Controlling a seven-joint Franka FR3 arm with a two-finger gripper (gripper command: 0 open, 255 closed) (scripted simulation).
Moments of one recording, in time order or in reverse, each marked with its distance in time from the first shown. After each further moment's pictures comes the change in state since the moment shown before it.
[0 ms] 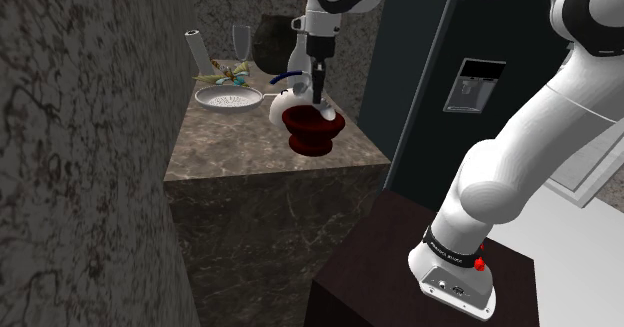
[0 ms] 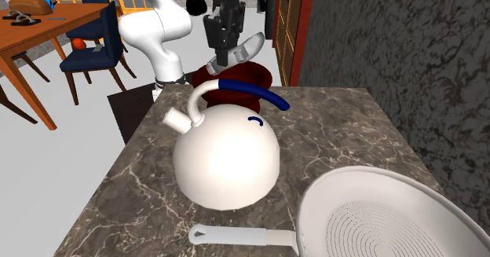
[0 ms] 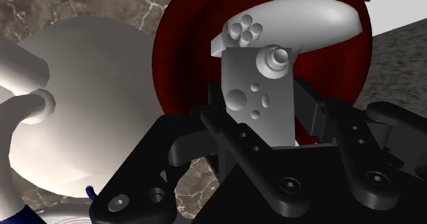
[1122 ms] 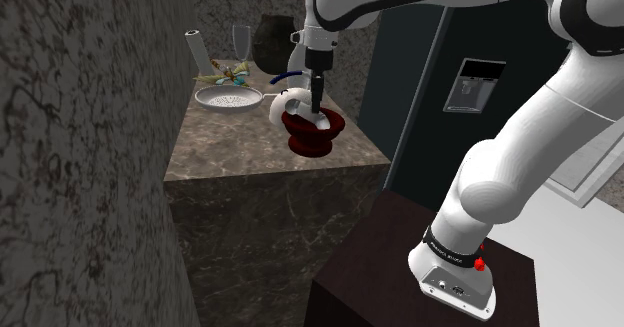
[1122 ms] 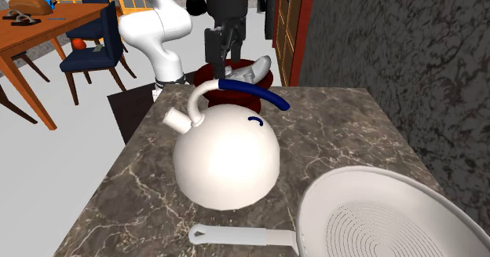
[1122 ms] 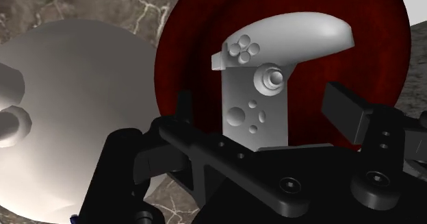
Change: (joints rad) arm -0.001 0.008 -0.001 -0.075 0.000 0.083 0.001
